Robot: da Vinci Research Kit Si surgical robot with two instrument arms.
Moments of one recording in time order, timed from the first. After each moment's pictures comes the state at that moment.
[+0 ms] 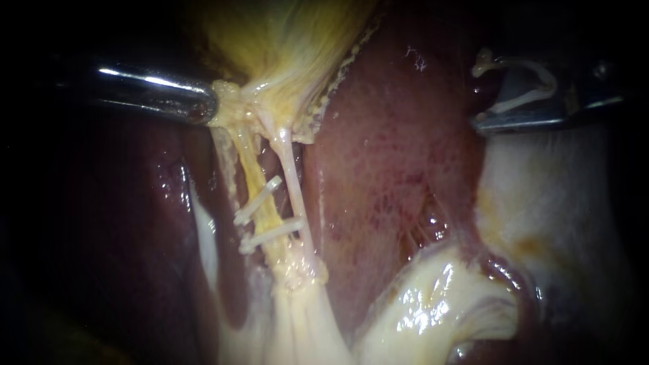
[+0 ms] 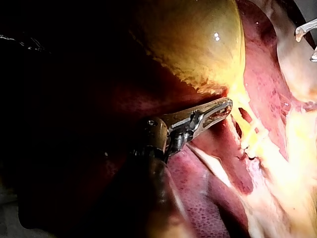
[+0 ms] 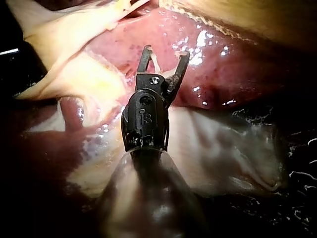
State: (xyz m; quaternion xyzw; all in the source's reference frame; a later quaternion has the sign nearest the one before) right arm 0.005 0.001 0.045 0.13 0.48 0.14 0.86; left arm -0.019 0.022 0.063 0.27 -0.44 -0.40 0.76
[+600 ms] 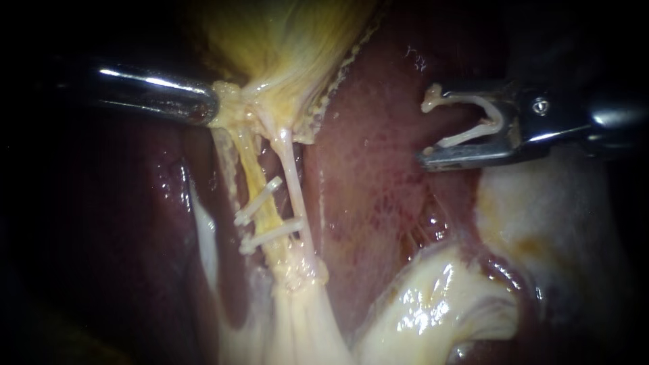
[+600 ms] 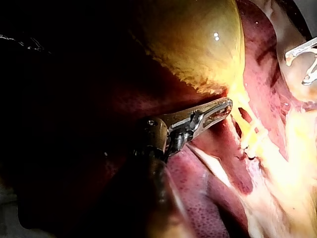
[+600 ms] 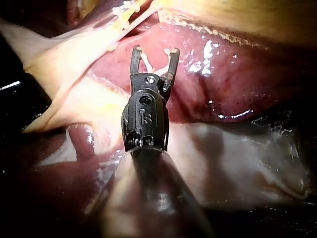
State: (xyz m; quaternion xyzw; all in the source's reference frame) right arm 0.010 -0.002 0.046 0.18 0.49 0.16 0.84; left arm -0.019 0.022 0.063 0.27 -0.44 -0.40 0.76
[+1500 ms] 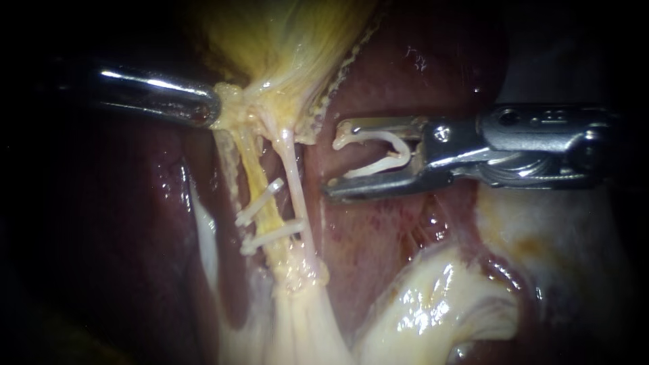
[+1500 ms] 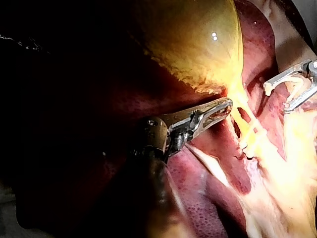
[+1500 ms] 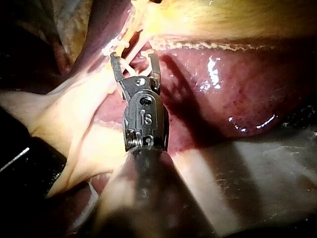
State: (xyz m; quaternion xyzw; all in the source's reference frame) right arm 0.019 -0.005 0.049 0.29 0.48 0.22 0.80; left arm -0.020 0.022 0.063 0.27 -0.44 -0.40 0.76
